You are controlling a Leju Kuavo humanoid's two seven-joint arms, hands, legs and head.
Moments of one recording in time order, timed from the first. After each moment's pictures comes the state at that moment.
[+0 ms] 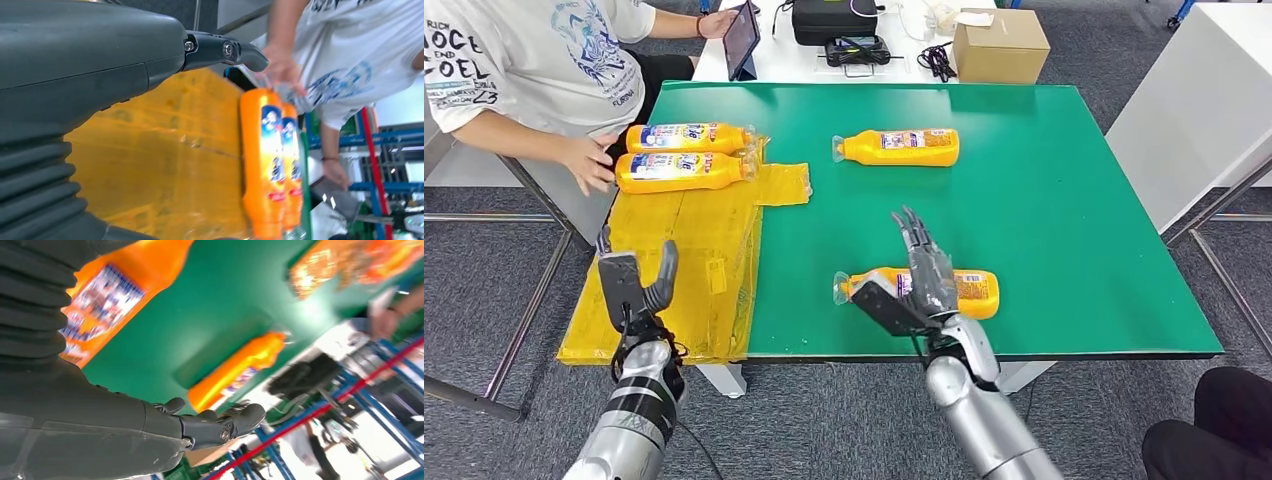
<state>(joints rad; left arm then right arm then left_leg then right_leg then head) -0.45 -0.25 0.08 -0.80 -0.32 0.52 -0.68 -0.31 0.05 0.42 -1.17 0.78 -0.28 -0.20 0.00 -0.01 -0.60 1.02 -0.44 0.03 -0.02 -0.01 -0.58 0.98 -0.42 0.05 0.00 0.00</state>
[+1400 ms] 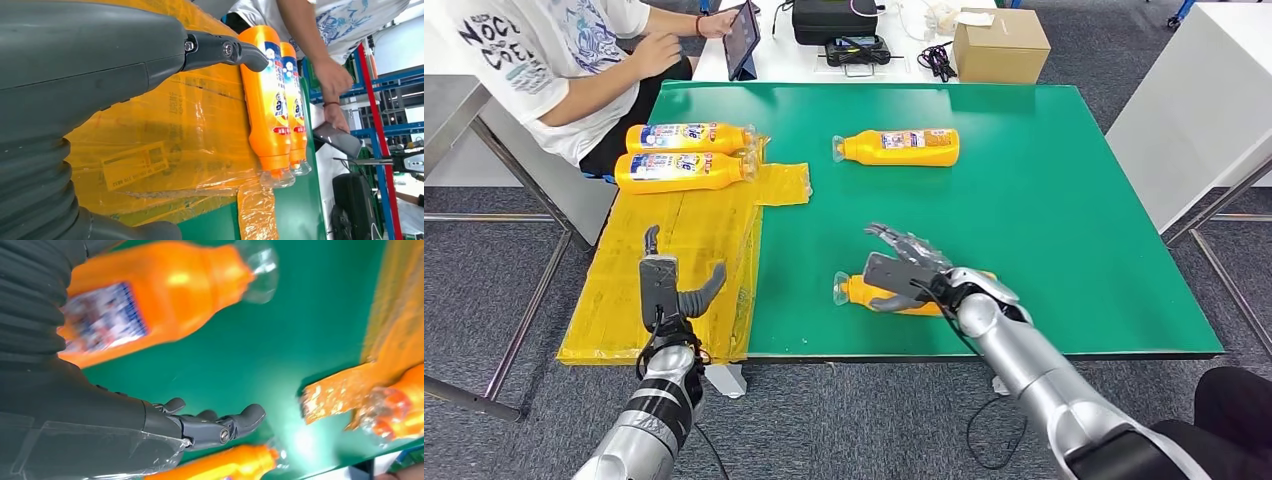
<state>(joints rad) -0.48 -0.26 -0.03 -0.69 -0.30 0.47 -0.70 -0.61 -0.14 0.65 -0.91 0.48 0.23 -0.26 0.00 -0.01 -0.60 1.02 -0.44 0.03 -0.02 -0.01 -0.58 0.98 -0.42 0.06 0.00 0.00</state>
